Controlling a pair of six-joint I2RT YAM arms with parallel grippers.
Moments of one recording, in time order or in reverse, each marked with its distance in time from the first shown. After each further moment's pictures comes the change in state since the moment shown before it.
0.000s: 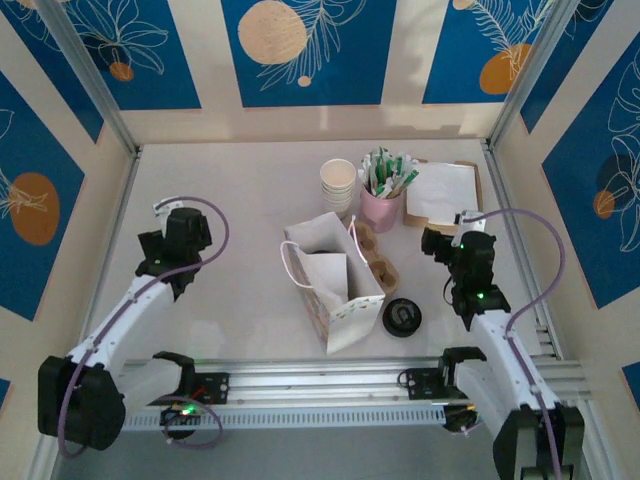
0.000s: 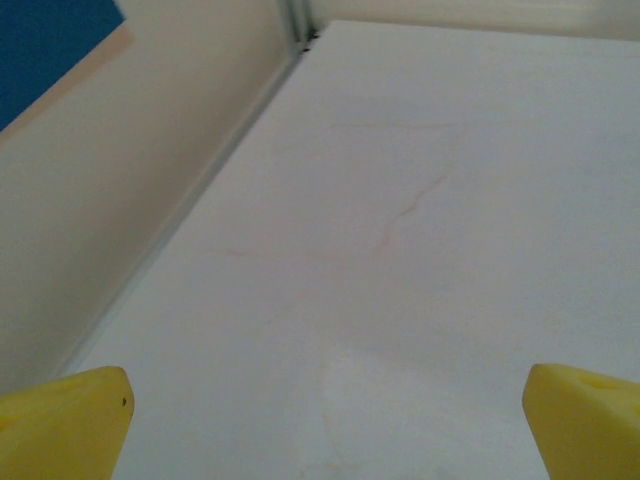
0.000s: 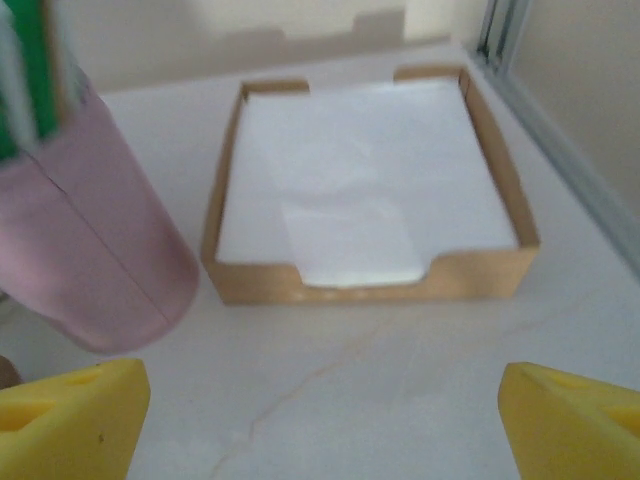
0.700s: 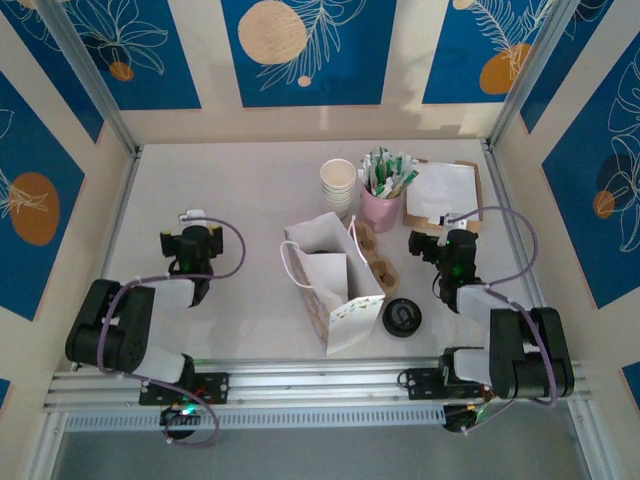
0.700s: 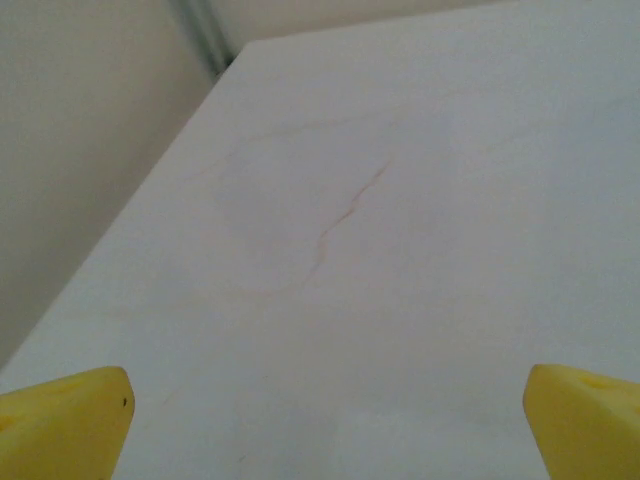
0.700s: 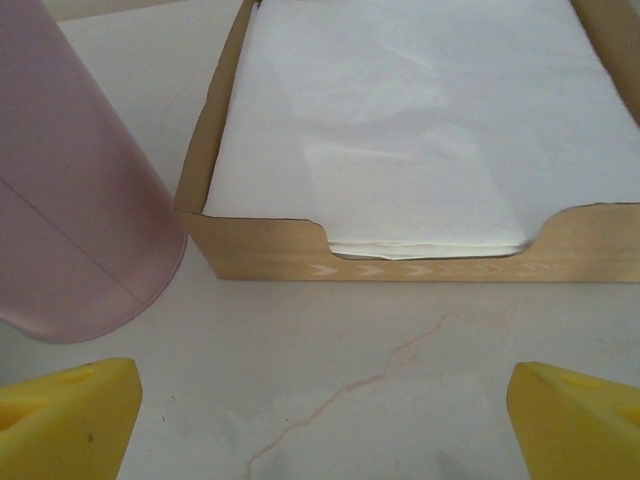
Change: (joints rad) left arm 0.060 0.399 -0.285 0.904 0.187 0.290; right arm -0.010 0.450 -0.062 0.477 -0.080 -0.008
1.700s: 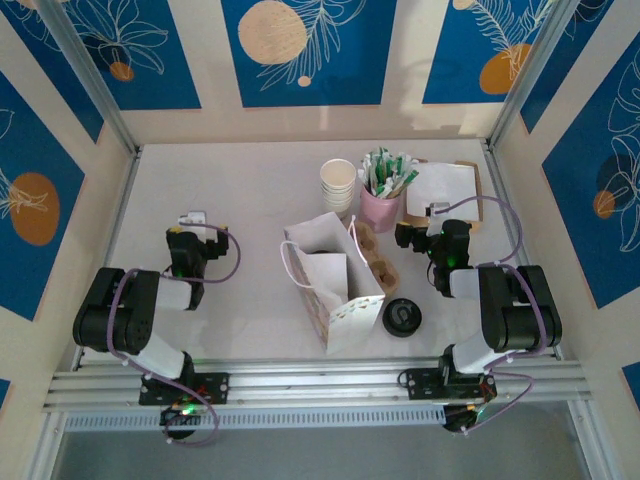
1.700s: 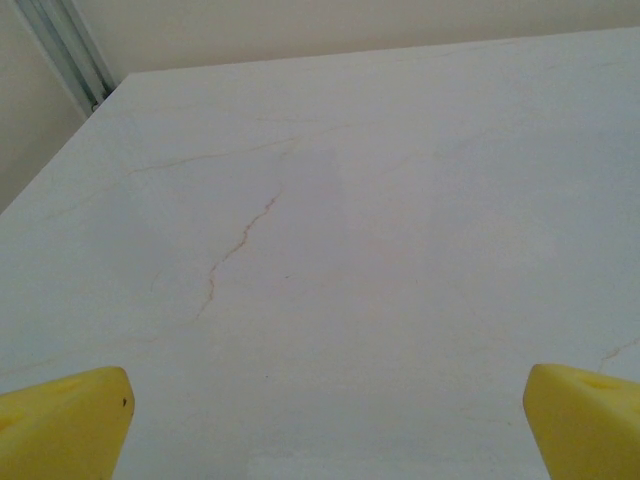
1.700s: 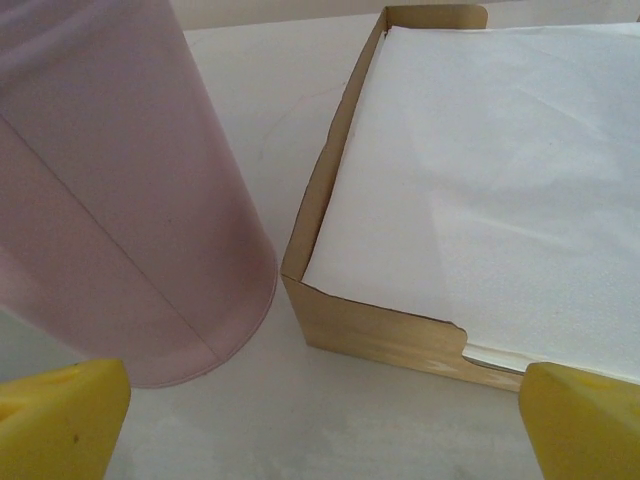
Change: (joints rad) left arm 0.079 0.082 -0.050 0.222 0.282 0.005; right arm 0.004 0.245 0.079 0.225 -0.178 -0.065
